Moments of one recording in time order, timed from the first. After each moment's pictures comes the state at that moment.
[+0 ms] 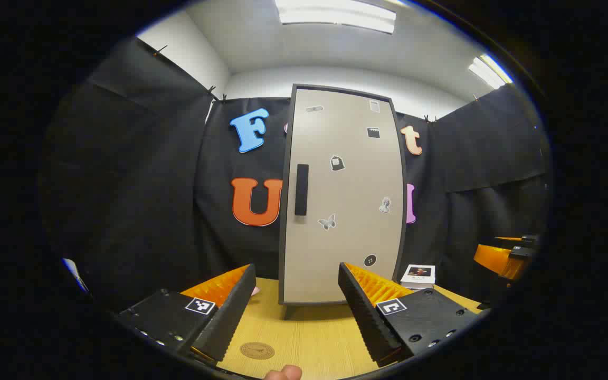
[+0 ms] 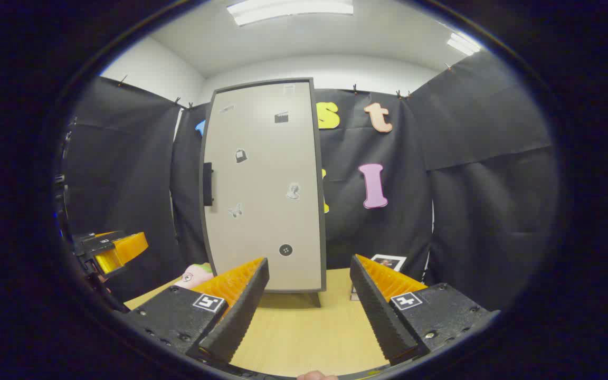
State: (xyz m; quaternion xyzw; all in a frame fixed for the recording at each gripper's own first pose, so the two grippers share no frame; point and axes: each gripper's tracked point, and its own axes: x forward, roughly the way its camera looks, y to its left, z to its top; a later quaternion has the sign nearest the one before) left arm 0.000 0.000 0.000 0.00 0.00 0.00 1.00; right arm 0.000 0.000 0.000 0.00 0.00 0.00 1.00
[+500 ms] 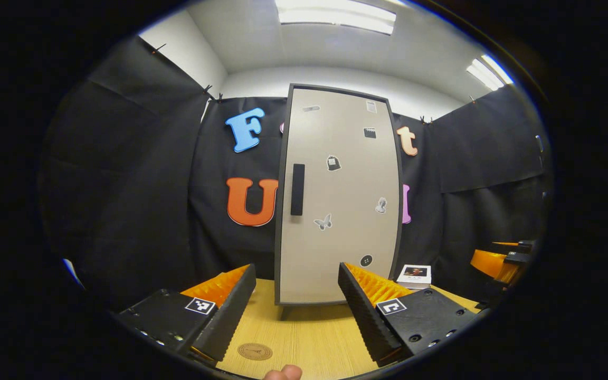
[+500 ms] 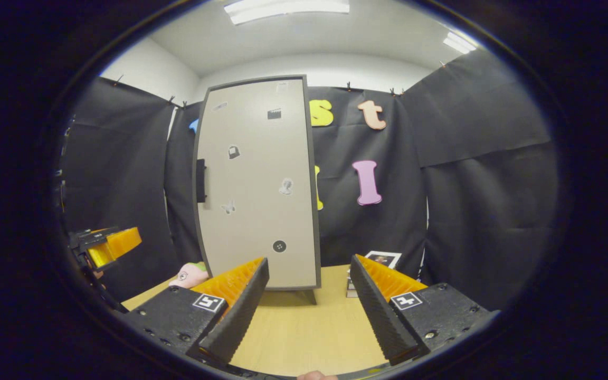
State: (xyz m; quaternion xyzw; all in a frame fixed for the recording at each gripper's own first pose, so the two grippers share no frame) left arm 0.003 0.000 0.002 0.00 0.00 -0.01 1.00; right arm 0.001 -0.006 -0.006 0.01 0.00 -0.01 1.00
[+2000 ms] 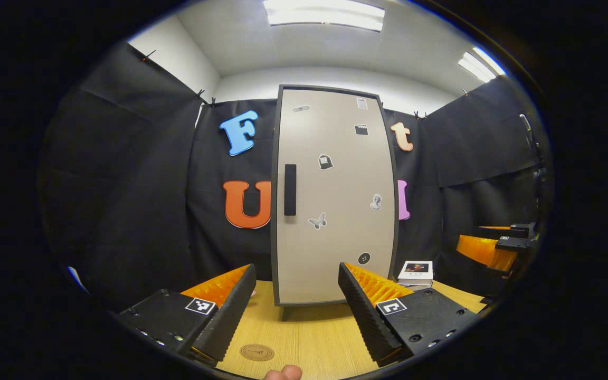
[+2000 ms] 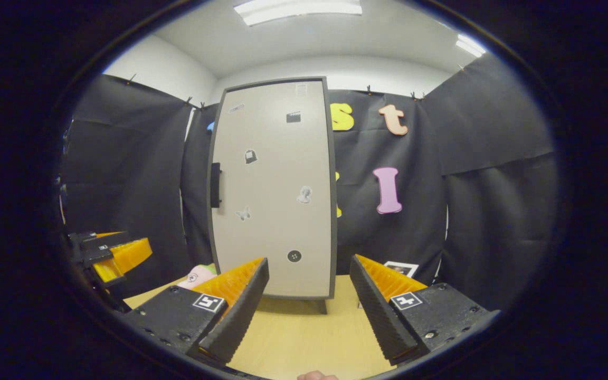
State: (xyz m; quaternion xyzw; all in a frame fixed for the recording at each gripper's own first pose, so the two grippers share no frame) left arm 0.000 -0.015 -0.002 0.02 0.00 -0.02 1.00; right arm 0.033 0.012 0.018 -0.02 -0.01 0.05 1.00
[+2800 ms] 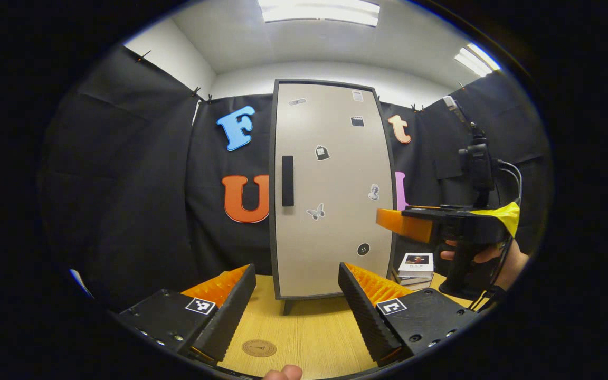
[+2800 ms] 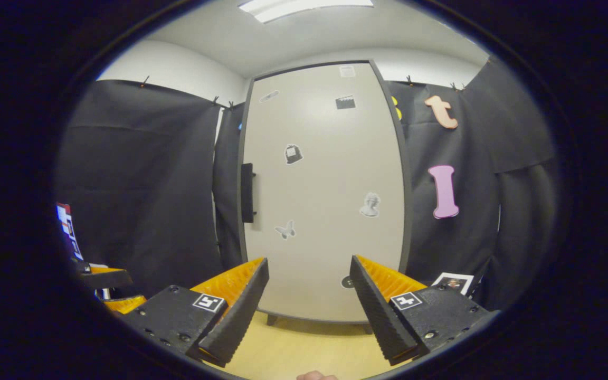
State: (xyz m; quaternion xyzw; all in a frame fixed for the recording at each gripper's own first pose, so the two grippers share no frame) left arm -0.004 -0.019 -0.017 0.02 0.01 -0.02 1.00; right arm 0.148 0.126 0.036 -0.02 0.00 0.17 0.98
